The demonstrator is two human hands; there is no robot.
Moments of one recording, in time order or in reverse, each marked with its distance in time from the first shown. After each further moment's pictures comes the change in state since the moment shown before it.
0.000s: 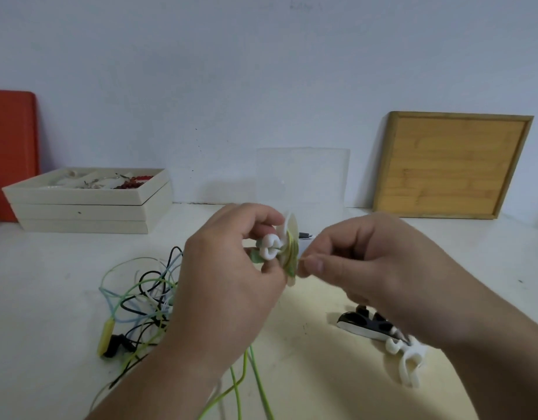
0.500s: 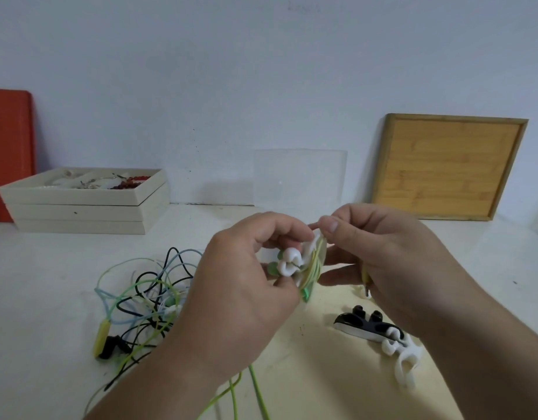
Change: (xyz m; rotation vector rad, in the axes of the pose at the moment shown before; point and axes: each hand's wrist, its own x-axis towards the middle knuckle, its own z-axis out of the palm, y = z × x) left_hand -0.003 0.003 -0.001 -0.259 -0.275 -0.082; right_hand 0.011 0.015 0.003 0.415 0.201 0.062
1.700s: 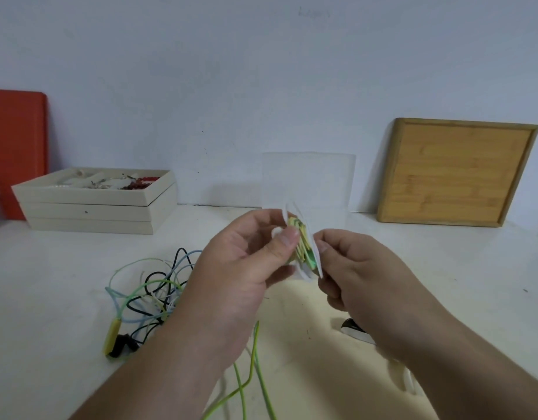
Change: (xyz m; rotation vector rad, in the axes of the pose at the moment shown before) left_hand 0.008 -0.009 0.001 -0.607 0.071 -0.340; right_hand 0.001 0.018 0.021 -0.317 0.012 0.088
